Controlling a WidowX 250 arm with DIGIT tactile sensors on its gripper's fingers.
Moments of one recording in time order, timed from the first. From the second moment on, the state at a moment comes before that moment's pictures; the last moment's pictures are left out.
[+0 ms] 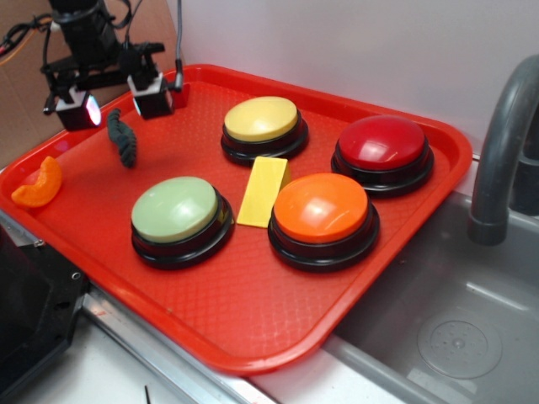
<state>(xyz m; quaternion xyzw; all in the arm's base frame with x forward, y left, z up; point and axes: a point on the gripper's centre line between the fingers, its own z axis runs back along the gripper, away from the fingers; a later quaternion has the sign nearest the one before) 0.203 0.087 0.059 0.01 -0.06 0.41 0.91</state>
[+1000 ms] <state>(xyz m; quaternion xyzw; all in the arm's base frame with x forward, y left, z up) 0.189 0.090 0.036 0.04 -0.05 0.39 0.92</state>
